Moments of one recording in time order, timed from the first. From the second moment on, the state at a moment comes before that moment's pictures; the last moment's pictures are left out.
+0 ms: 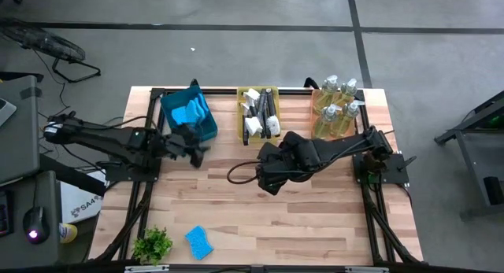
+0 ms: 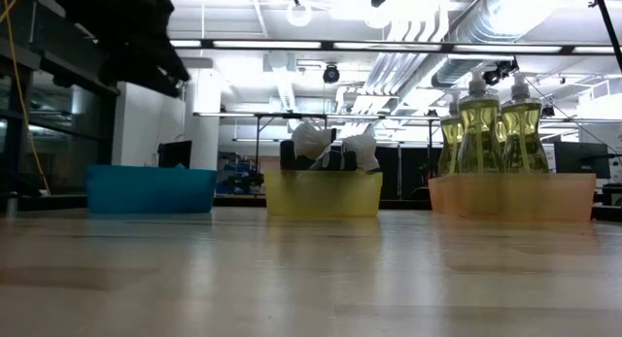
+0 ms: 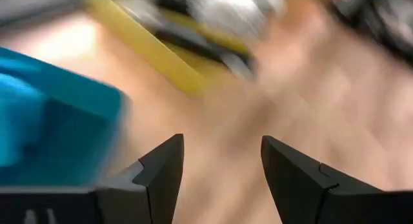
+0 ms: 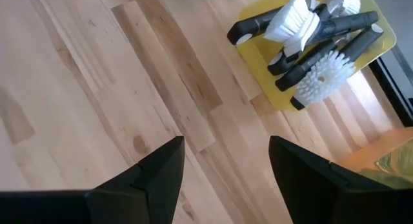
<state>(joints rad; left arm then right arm) -0.14 0.82 0.67 -0.54 -0.51 -0.76 0.30 1.97 2.18 -1.54 0.46 0.76</state>
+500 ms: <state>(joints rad) -0.37 0.87 0.67 -0.50 0.11 -0.74 0.30 1.97 2.18 -1.50 0.47 0.68</state>
